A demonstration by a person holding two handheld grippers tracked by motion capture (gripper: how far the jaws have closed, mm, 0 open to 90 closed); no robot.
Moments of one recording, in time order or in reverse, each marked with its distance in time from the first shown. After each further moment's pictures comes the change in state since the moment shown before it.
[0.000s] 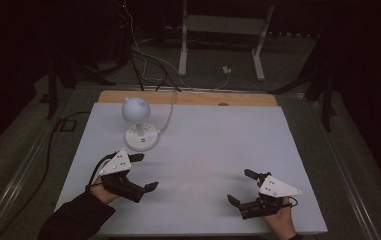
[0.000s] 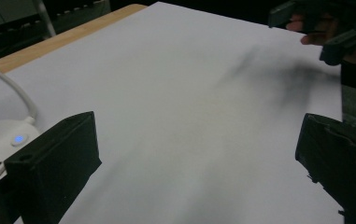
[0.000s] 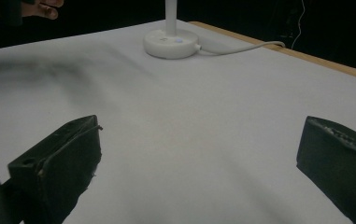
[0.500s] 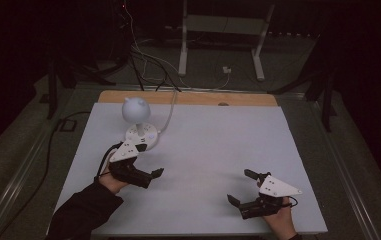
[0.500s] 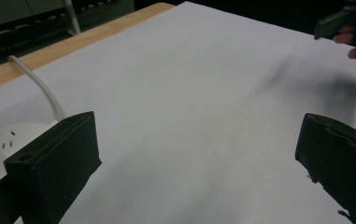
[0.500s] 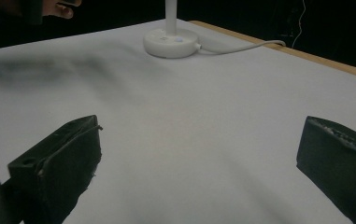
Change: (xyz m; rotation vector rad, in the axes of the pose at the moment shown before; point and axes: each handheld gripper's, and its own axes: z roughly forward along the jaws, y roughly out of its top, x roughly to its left) left arm 0.017 0.012 0.023 0.009 0.078 -0.052; right arm -0.001 0.000 0.000 0.001 0.002 0.002
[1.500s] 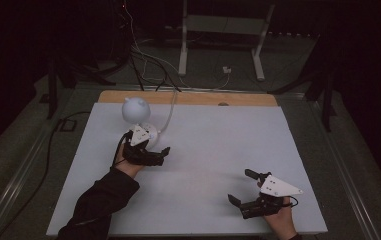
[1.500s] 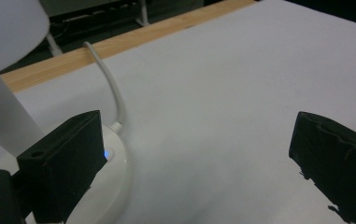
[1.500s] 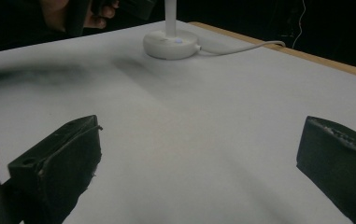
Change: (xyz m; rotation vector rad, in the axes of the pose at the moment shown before) left arm 0.025 0.007 0.051 0.026 0.276 -0.106; right arm -0.001 0.000 -0.001 -0.007 0.001 0.009
